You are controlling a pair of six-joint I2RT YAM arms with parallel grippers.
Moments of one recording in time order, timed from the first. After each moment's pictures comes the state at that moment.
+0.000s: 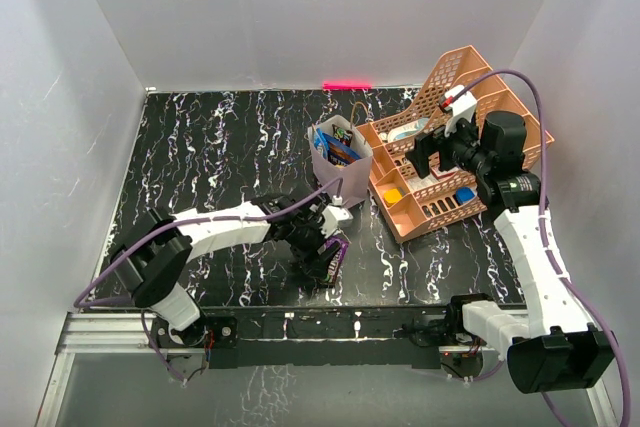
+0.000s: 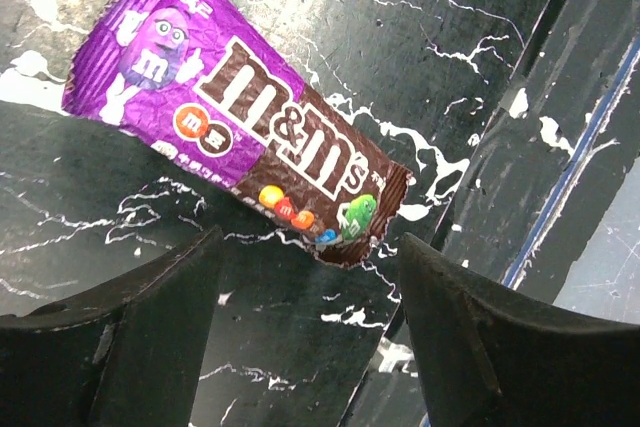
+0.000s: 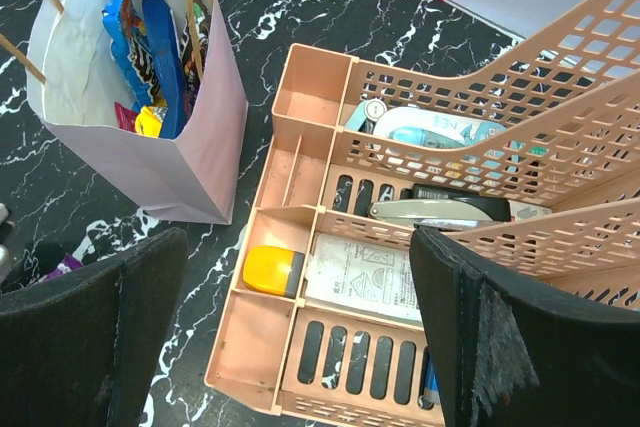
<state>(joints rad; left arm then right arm) -0.88 1.58 0.90 -0.44 0.46 0.08 0.06 1.02 1.08 -0.43 -0.44 -0.25</state>
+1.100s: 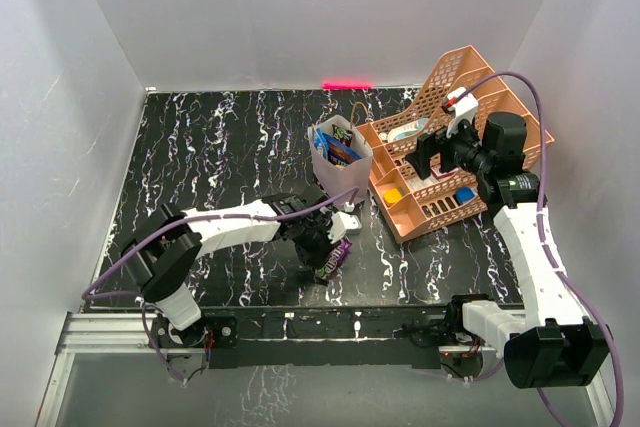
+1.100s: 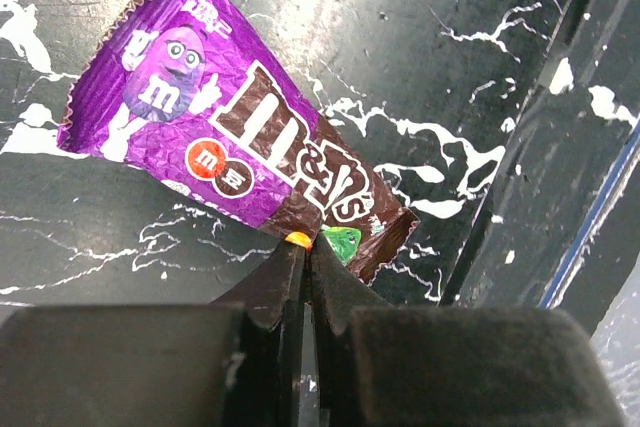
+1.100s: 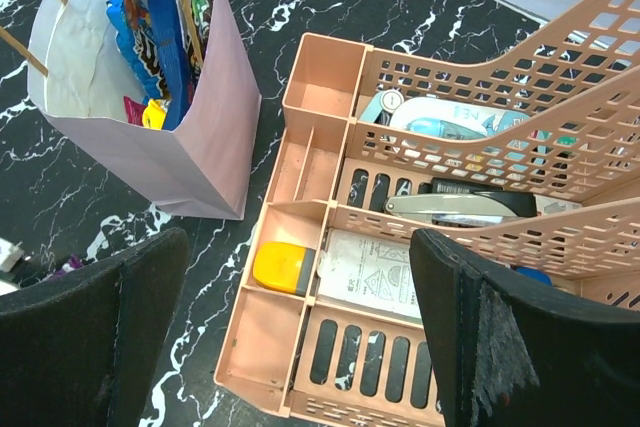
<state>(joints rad) -0.93 1.67 0.97 -0.49 0.40 0.21 0.01 1.04 1.05 -0.41 -0.52 -0.23</state>
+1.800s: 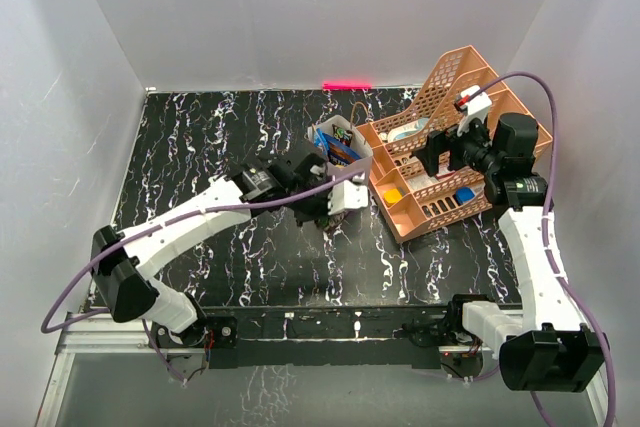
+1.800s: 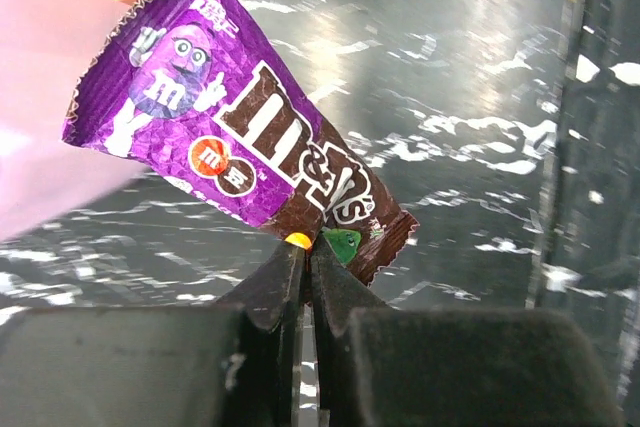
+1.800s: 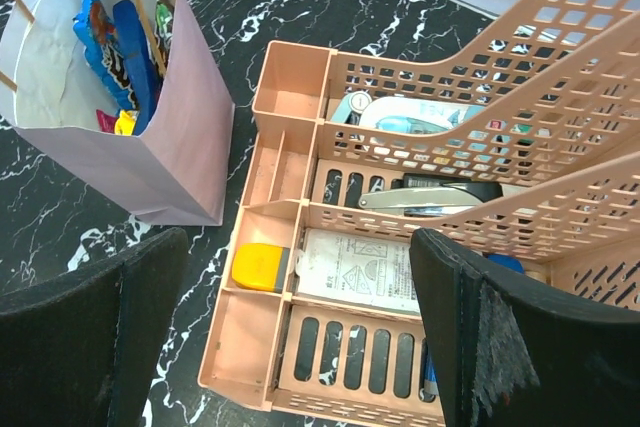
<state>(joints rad) -0.93 1.47 1.33 -0.83 0.29 0.62 -0.04 1.03 1.05 -0.40 -0.52 -0.22</state>
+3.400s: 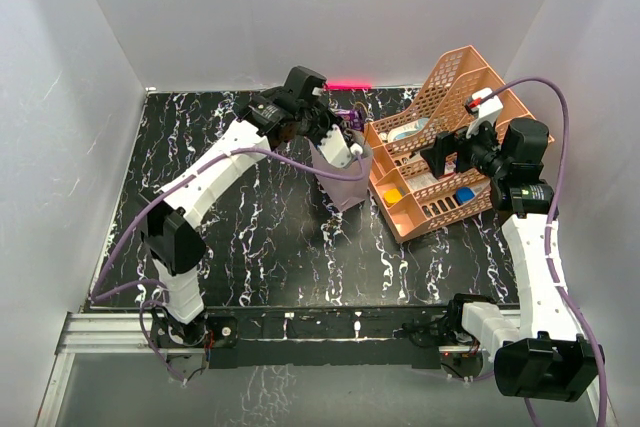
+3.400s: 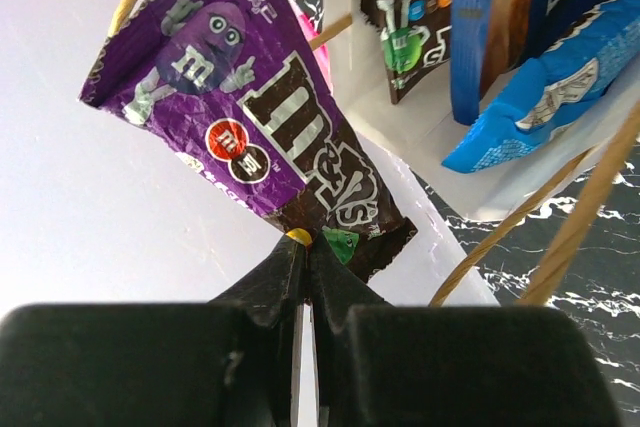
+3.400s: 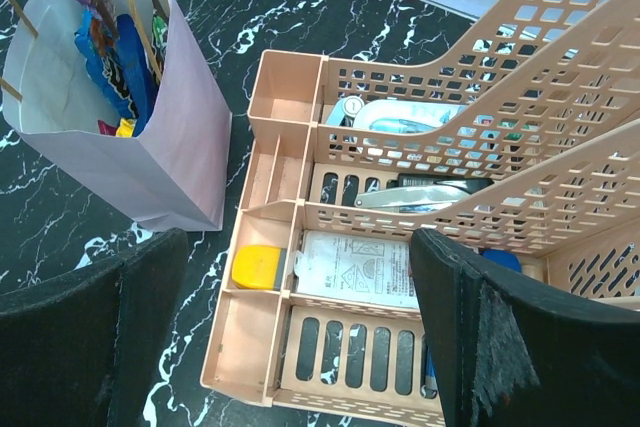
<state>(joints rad) -0.69 1.83 1.90 -0.78 0.07 1.78 -0.11 0.98 1.02 -0.38 -0.57 -0.19</state>
